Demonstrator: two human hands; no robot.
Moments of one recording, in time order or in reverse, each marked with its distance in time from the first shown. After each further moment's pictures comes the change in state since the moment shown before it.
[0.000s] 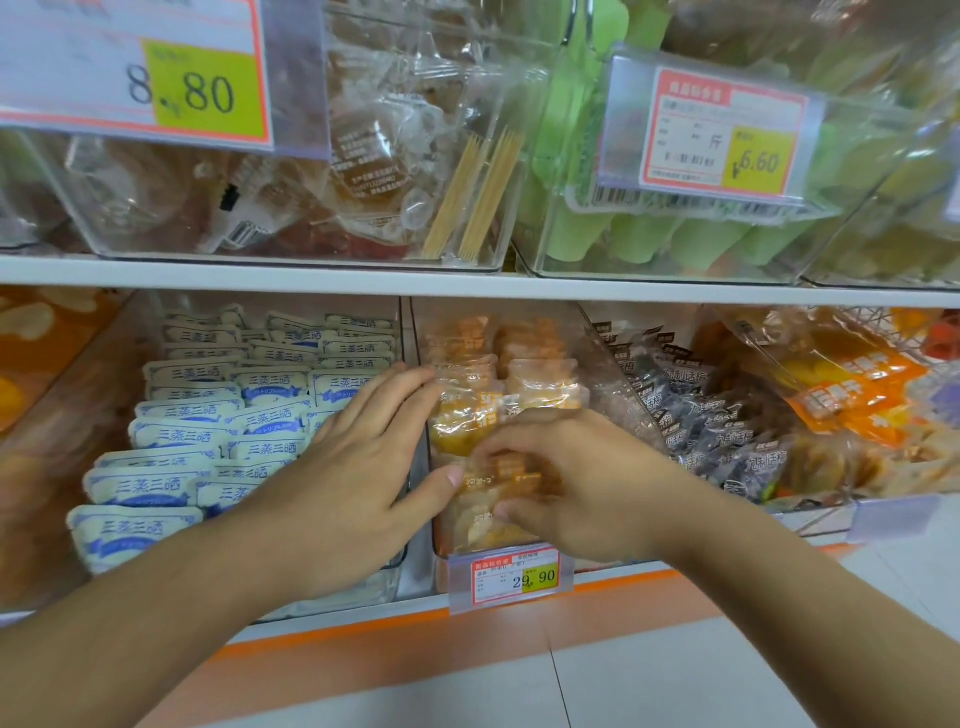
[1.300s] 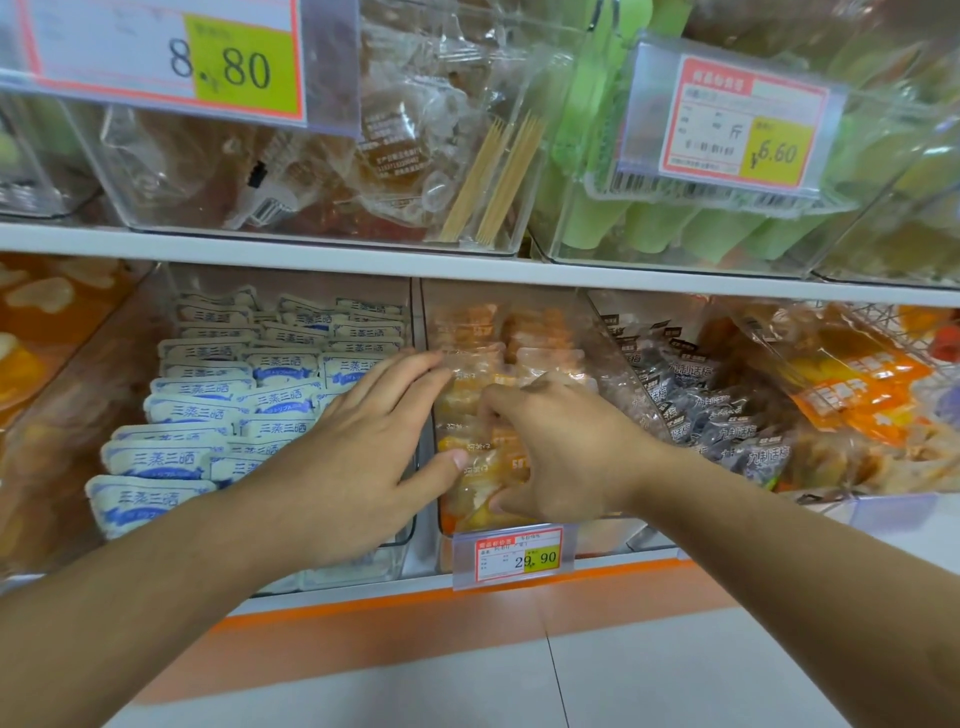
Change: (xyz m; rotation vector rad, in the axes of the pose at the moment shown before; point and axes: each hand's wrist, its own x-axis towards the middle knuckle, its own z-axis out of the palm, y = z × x) left_hand 0.001 -0.004 -0.001 0.027 0.015 0.013; right_hand 0.026 -0.007 0.002 -0.280 -0.022 -0.018
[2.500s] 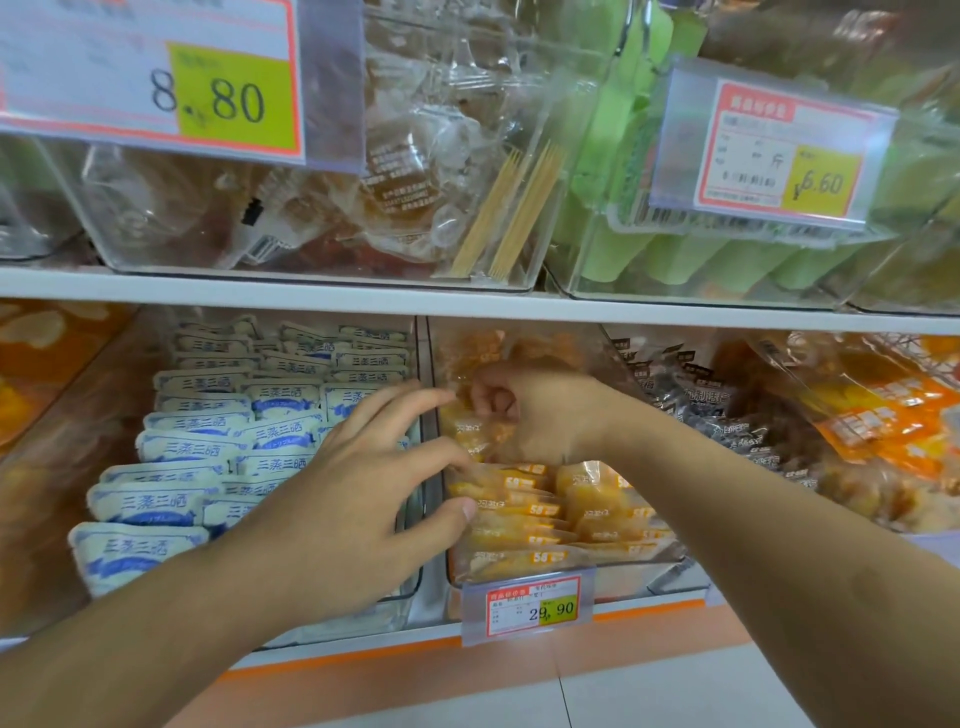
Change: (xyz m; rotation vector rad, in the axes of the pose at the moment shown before) left_hand 0.000 -0.011 0.002 -0.090 0.075 0.105; right_hand 0.067 0.033 0.000 0.245 -0.044 0.086
